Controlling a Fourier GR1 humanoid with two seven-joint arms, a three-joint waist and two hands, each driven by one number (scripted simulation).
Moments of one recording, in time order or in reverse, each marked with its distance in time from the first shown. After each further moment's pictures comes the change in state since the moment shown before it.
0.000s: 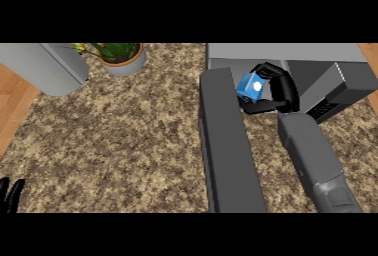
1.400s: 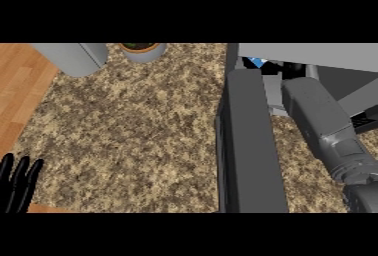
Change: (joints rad) left arm -0.138 0.029 -0.034 0.020 -0.038 -0.019 0.046; right arm -0.374 -0.103 -0.112 0.469 0.075 -0.447 -0.071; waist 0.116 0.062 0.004
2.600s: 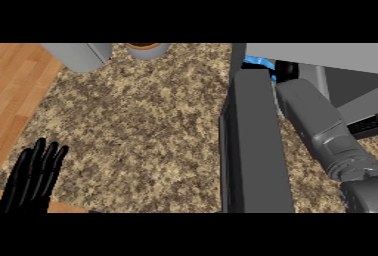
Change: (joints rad) left arm -0.097 -0.005 -0.075 0.040 -0.115 0.027 0.031; right arm -0.040 0.012 0.035 0.104 0.073 -0.061 0.060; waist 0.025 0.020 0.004
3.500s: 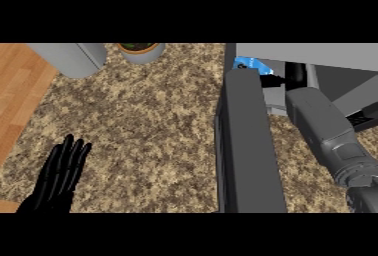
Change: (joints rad) left arm -0.021 -0.048 -0.109 0.024 -0.100 0.045 0.001; right arm 0.067 -0.031 -0.040 -0.012 -0.035 0.149 -0.064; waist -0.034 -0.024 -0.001
